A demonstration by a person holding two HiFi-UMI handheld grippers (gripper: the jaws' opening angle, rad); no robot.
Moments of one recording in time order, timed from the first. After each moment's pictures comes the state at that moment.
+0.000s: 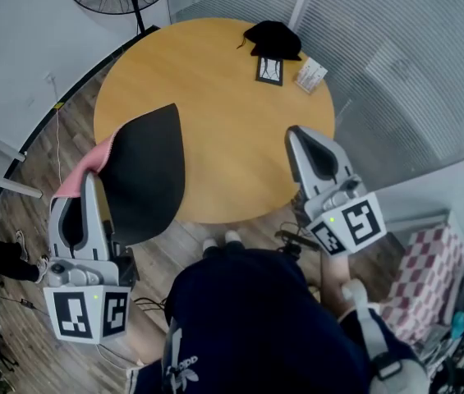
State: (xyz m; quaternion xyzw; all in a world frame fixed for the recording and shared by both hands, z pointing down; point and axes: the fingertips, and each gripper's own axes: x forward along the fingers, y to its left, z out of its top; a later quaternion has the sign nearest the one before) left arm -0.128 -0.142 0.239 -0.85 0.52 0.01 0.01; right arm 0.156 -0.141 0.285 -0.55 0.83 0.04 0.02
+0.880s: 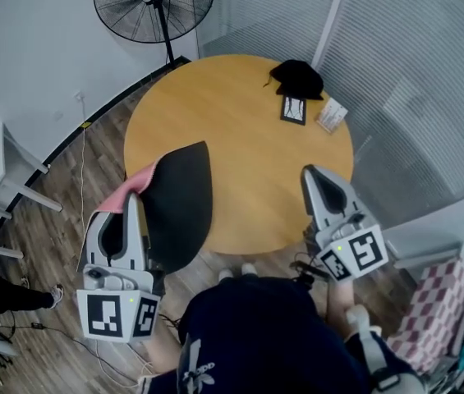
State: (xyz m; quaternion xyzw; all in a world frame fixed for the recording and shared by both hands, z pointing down) left arm -0.127 -0.147 0.244 -0.85 0.53 0.02 0.01; right arm 0.151 -0.147 0.295 -0.55 0.84 0.04 0.03
